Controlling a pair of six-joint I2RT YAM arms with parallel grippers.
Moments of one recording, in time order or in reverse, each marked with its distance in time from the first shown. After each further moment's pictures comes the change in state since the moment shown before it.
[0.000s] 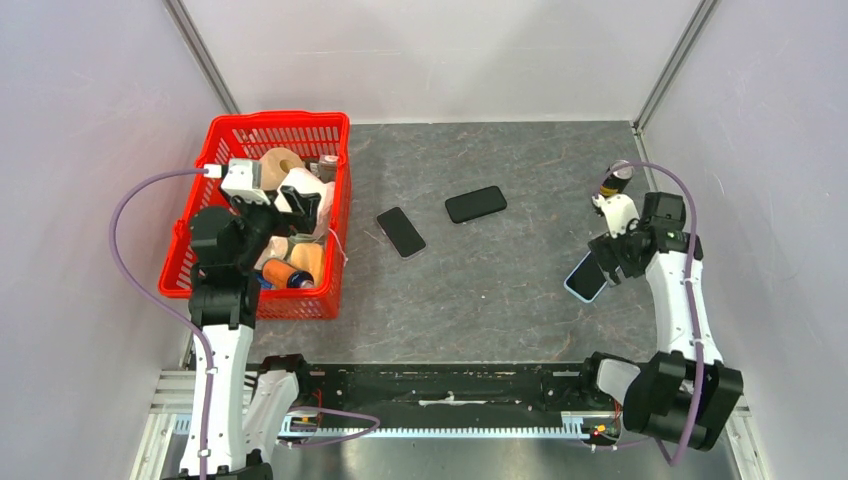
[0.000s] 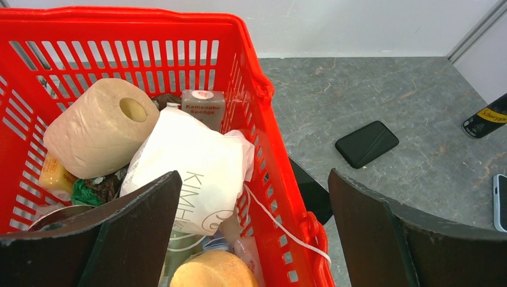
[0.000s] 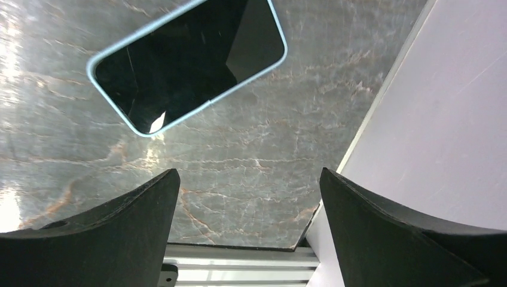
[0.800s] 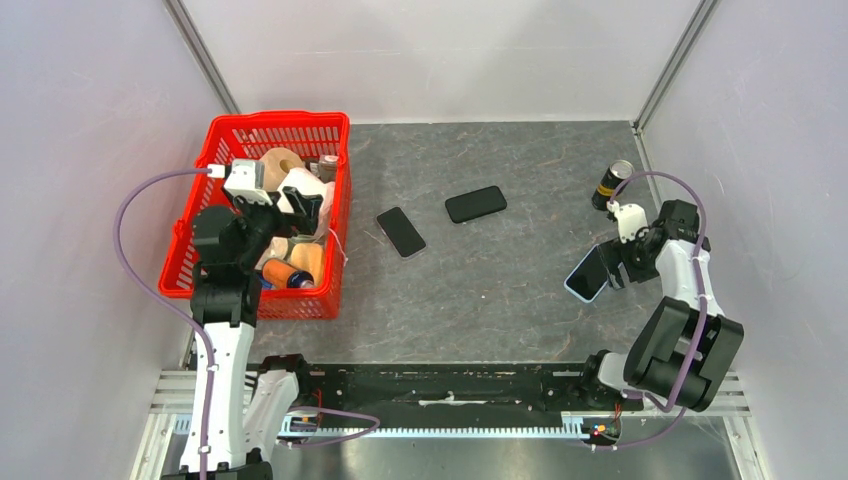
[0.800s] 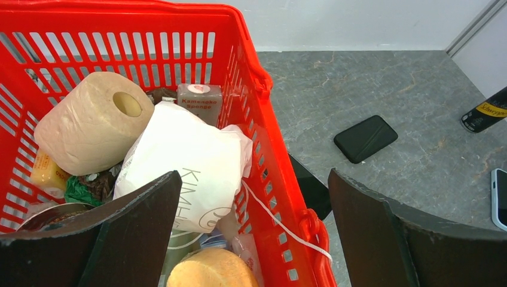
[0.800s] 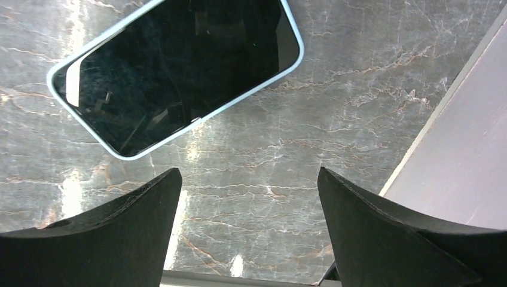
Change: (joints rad) left arm 0.000 0.005 -0.016 0.004 0.014 0.000; right arm -0.219 0.218 -0.059 0.125 -0.153 -0.093
